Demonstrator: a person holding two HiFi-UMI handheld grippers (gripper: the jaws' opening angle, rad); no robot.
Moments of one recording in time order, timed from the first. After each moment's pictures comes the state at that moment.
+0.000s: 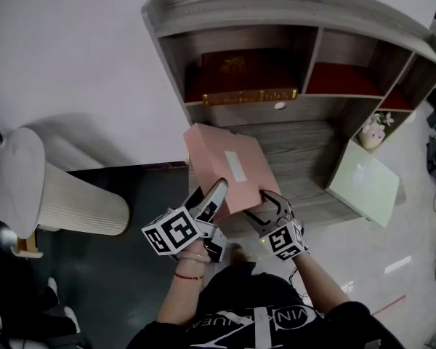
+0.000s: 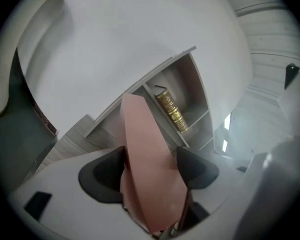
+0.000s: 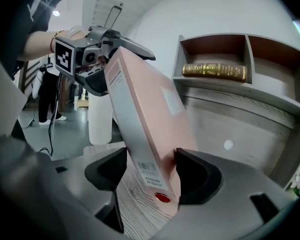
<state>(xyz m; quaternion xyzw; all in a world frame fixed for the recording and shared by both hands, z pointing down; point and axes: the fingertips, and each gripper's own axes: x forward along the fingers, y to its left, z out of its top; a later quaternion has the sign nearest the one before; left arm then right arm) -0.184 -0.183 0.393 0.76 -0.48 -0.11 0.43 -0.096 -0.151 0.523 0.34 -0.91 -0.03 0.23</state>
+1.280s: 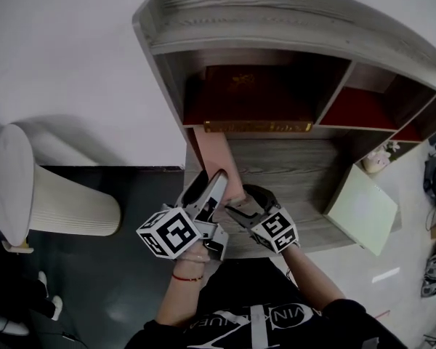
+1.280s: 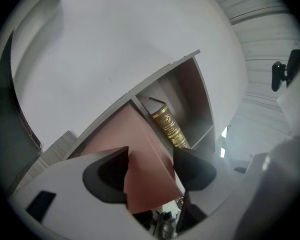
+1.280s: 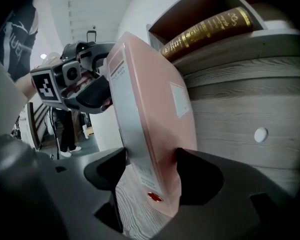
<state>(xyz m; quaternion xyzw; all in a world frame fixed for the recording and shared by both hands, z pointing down) -0.186 -0.273 0.354 0.77 -0.48 -0.17 0.38 -0.144 -0.242 0.499 0.25 -0.95 0.11 0.15</state>
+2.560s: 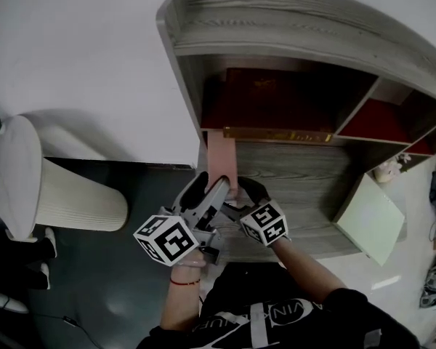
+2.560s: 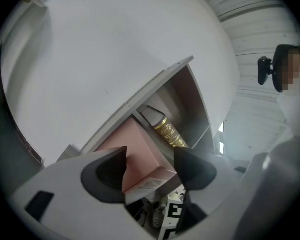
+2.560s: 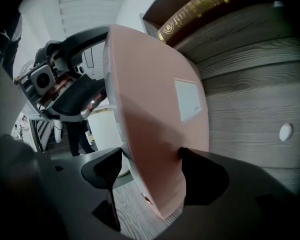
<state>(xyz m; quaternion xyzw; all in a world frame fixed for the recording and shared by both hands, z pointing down) -0.217 -0.273 0.342 0.79 -0.49 -0.16 0.34 -0.209 -0.271 0.496 0.23 -0.95 0.14 0.13</state>
